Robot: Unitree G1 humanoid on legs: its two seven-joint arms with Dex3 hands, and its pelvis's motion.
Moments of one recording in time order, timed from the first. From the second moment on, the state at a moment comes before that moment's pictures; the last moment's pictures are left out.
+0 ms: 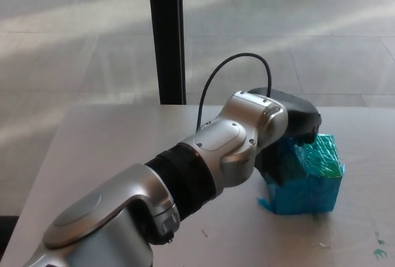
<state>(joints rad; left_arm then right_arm) -1.22 0.07 -0.90 0.72 0.63 0.30 -0.50 -0.15 -0.78 -0.08 1.13 -0.11 -0.21 0.37</state>
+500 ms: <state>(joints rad) -1.13 0.10 -0.88 0.68 0.69 0.20 -0.30 -0.15 -0.78 -0.07 1.13 -0.13 -0.21 0.35</state>
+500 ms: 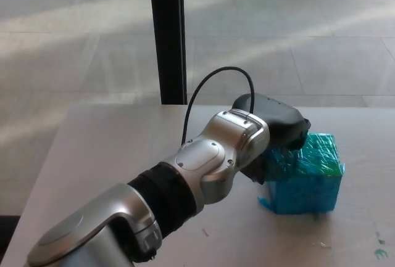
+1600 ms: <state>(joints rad) -1.17 0.12 -0.52 0.76 0.59 0.01 -0.29 -0.13 -0.78 -0.08 1.12 -0.14 -0.23 0.32</state>
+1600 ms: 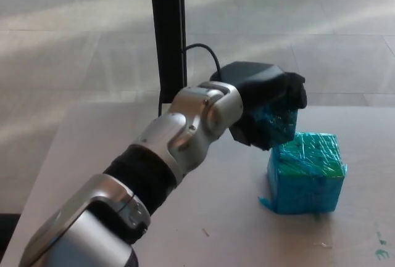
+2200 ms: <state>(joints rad) -1.11 0.38 -0.45 0.66 0.54 0.03 -0.55 -0.13 -0.78 -0.08 1.12 -0.14 -0.23 0.31</state>
